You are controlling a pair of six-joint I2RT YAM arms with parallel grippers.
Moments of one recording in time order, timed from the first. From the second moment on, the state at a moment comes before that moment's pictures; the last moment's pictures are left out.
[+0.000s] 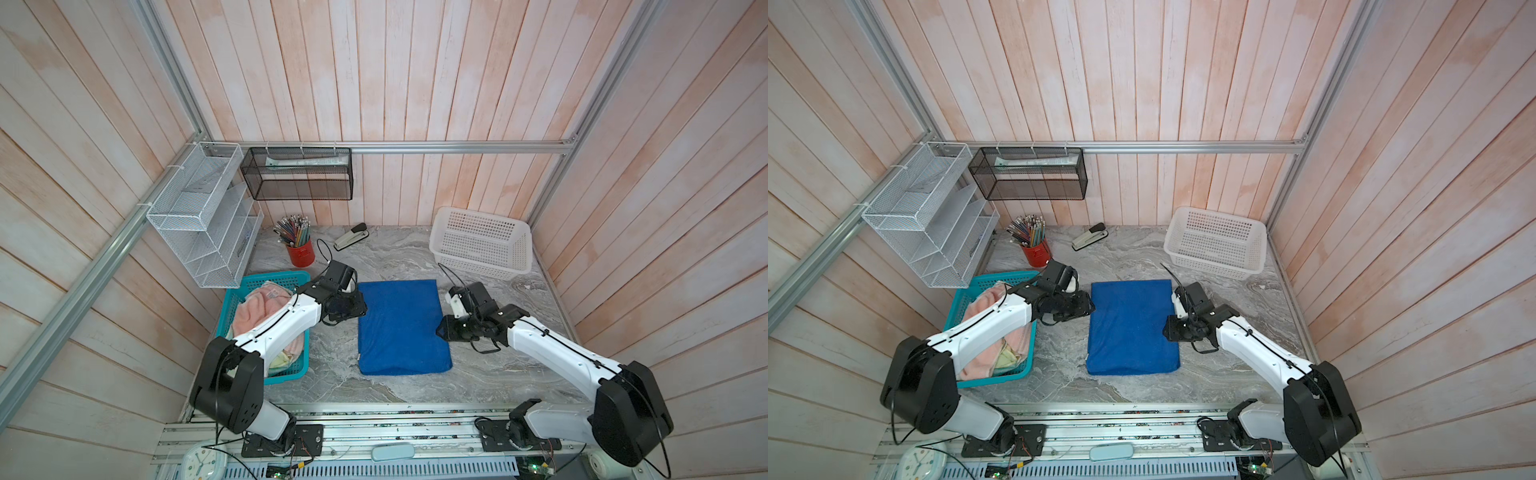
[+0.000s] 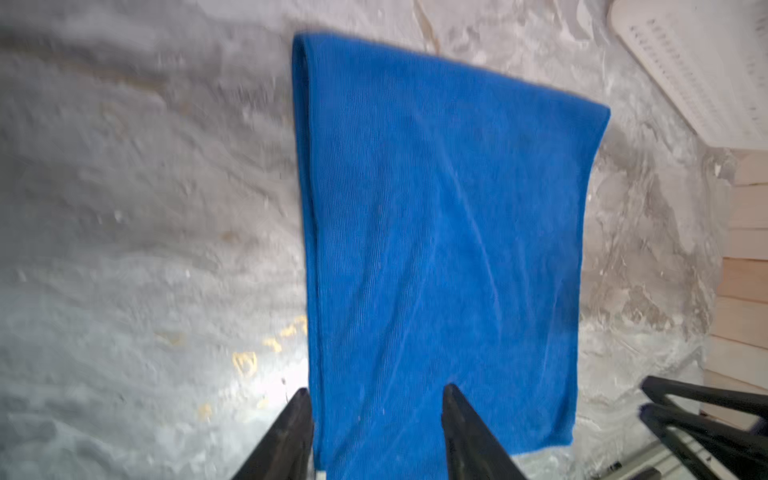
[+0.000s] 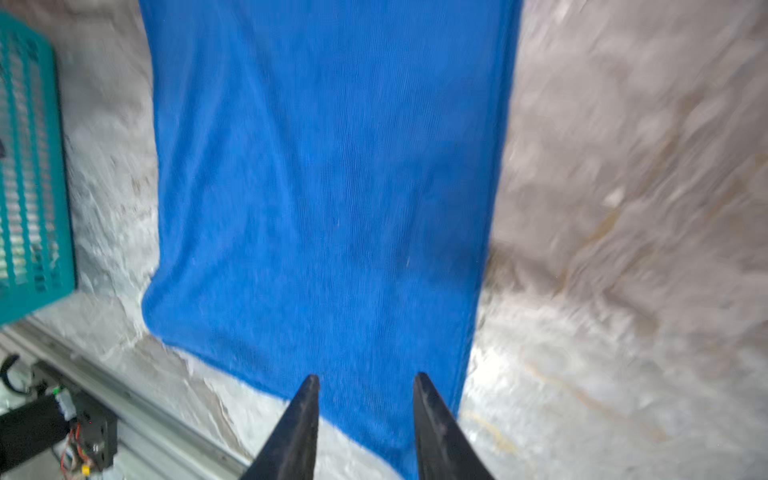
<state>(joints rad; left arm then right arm) -0.42 1.58 1.14 -0.59 0.19 -0.55 0.48 1.33 0.87 -0.56 -0.19 0.46</state>
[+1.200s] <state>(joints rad) -0.27 2.11 1.46 -0.40 0.35 -0.43 0.39 2.13 1.50 -0.35 0.00 0.18</state>
